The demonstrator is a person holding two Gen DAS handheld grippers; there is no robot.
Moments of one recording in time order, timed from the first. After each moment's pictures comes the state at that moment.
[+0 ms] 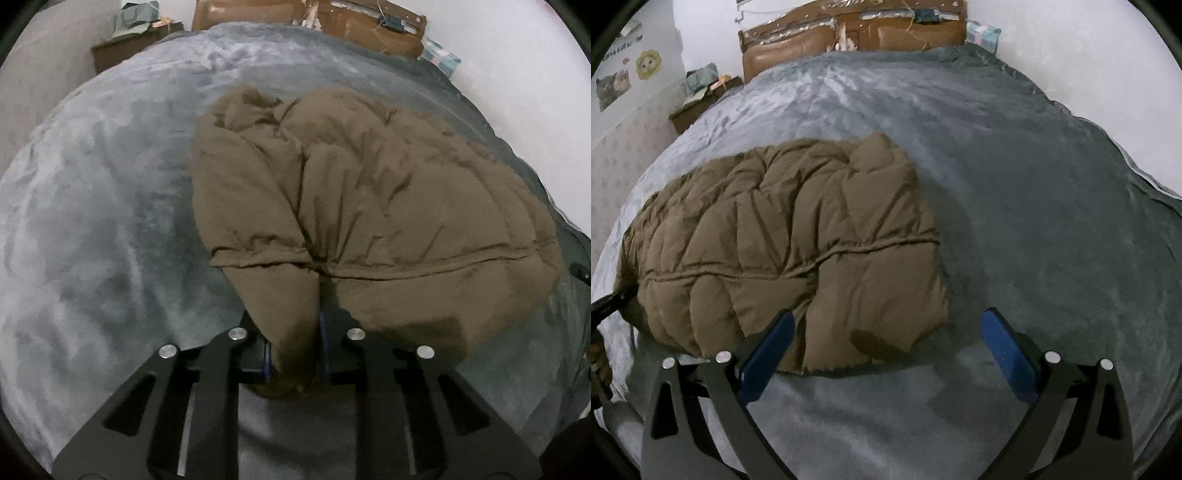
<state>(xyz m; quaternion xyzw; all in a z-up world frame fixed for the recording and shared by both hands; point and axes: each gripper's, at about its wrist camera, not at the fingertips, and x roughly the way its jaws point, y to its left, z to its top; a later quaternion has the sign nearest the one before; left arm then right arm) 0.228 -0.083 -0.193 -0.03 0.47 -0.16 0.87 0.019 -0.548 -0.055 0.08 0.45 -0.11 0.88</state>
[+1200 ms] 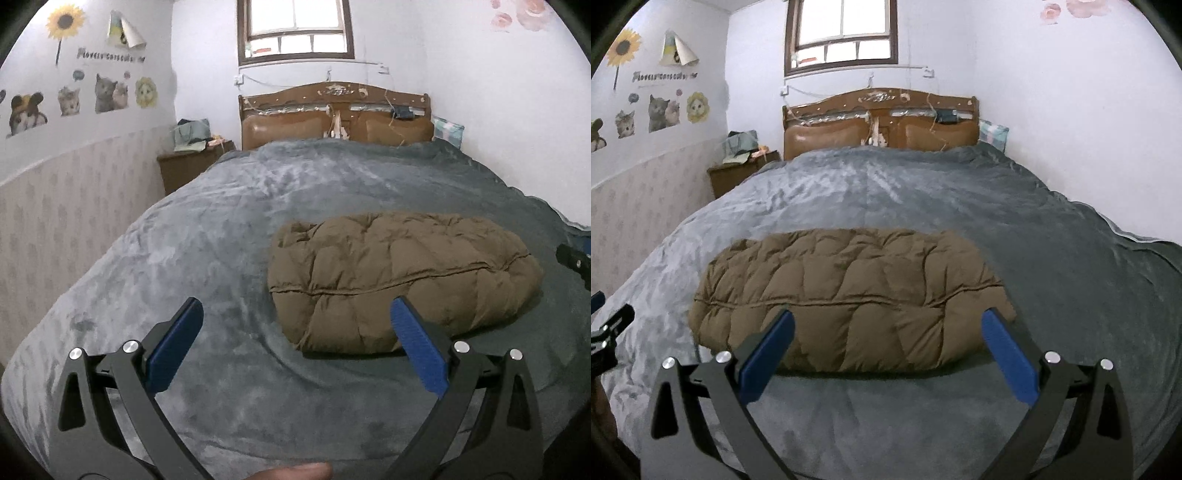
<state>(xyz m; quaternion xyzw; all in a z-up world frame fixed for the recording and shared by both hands) 0.056 -0.086 -0.078 0.03 0.26 -0.06 0.96 -0.083 -0.392 0.019 0.04 0.27 -0.10 0.96</state>
